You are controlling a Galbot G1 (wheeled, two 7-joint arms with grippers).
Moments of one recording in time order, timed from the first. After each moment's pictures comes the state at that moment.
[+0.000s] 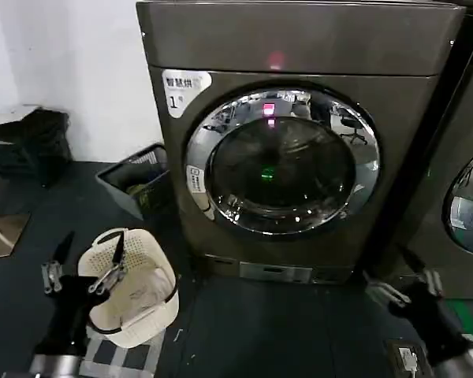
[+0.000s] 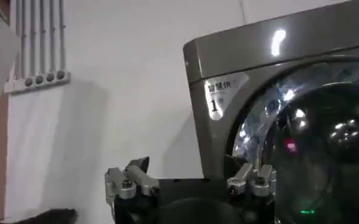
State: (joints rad) left arm 1.71 -1.46 -0.74 -2.49 -0.08 -0.03 -0.01; right arm -1.35 0.81 0.71 2.23 0.77 -0.10 -0.33
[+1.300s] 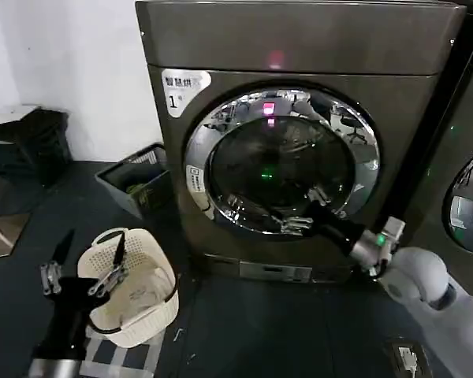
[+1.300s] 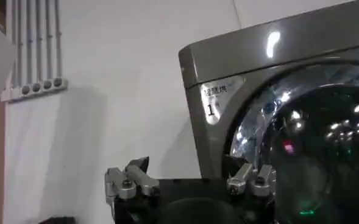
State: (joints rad) left arm 1.73 -1.47 -0.74 -2.51 -0.06 -0.04 0.02; right arm -0.54 0.79 -0.02 1.87 0.81 -0.07 -0.36
